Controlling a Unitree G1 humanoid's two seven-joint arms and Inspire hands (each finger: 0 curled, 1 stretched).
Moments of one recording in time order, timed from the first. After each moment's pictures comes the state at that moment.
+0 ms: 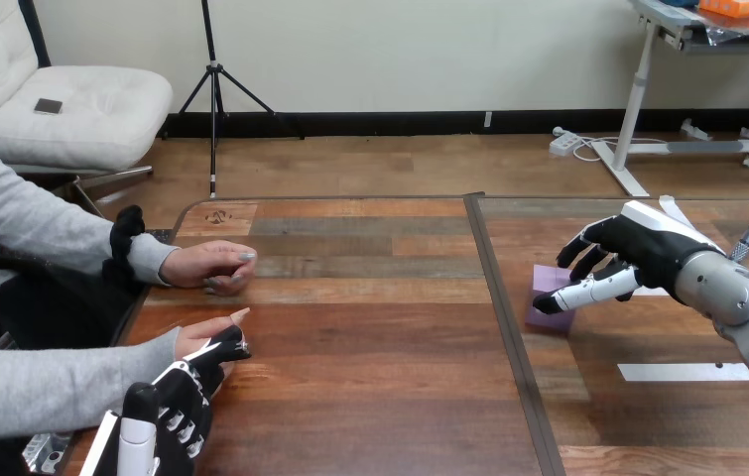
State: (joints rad) left arm 0.38 0.12 0.10 0.24 -0.42 -0.59 -0.56; right arm -0.85 -0.53 0.30 1.29 -0.47 -0.25 0.21
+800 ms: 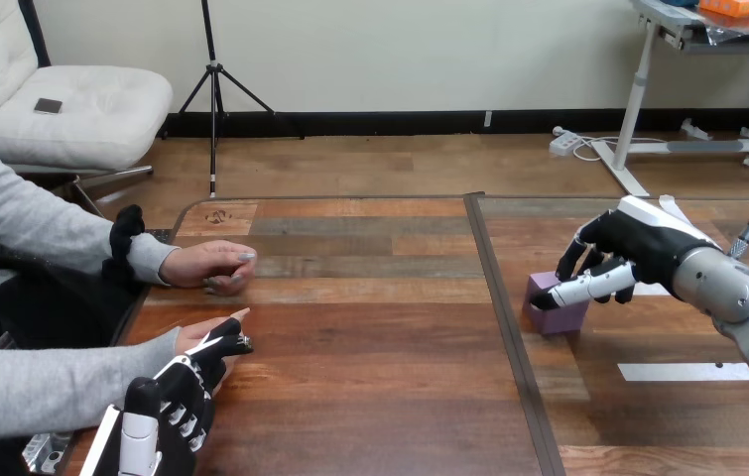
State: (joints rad) left arm 0.36 0.11 0.10 0.24 -0.42 -0.59 -0.56; right arm -0.85 -0.53 0.30 1.27 -0.44 -0.28 0.22
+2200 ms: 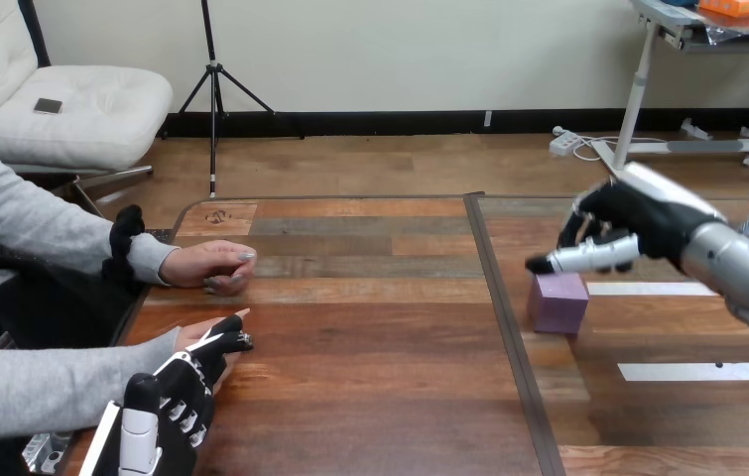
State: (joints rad) left arm 0.35 0.11 0.10 0.25 -0.42 -0.59 -0.56; right arm -0.85 -0.57 0.27 1.21 -0.43 -0.36 0.22
